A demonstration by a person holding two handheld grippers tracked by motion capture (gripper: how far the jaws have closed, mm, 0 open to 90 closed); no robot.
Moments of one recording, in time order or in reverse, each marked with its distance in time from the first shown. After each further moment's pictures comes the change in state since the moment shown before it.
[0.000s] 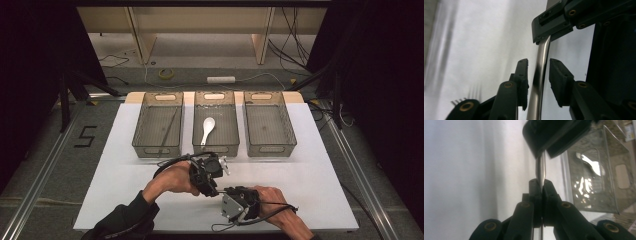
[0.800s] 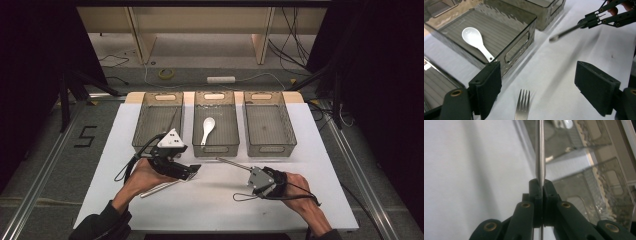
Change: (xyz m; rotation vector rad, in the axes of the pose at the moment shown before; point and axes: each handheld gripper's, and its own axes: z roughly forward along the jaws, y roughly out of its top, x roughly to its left) left arm 0.022 -0.087 -0.053 -0.577 0.289 -0.323; right arm -0.049 -0.064 -0.013 0.090 -0.123 0.259
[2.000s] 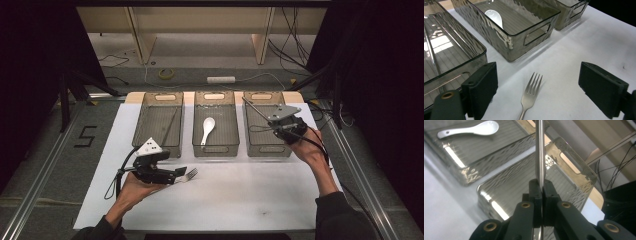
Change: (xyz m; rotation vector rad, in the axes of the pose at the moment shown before) left arm 0.014 -0.046 -0.012 -0.076 0.060 -0.174; right arm -0.141 0.005 0.015 0.046 -0.021 0.396
